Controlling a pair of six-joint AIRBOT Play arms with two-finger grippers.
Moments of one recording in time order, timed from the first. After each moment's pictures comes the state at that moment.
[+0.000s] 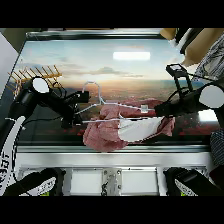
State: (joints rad) left arm -0.18 -1.26 1.13 1.05 -1.58 -0.22; right arm 0.37 -0.97 1.29 -1.51 1.56 1.73
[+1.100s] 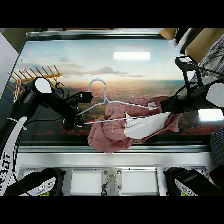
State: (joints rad) left arm -0.20 -1.26 1.13 1.05 -1.60 -0.26; right arm 0.38 -0.97 1.35 -1.66 1.59 1.77
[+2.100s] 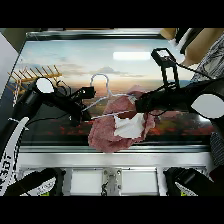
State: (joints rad) left arm -0.23 -1.26 1.13 0.96 -1.47 -0.26; right arm 0.58 -0.98 1.35 -1.45 1.27 1.78
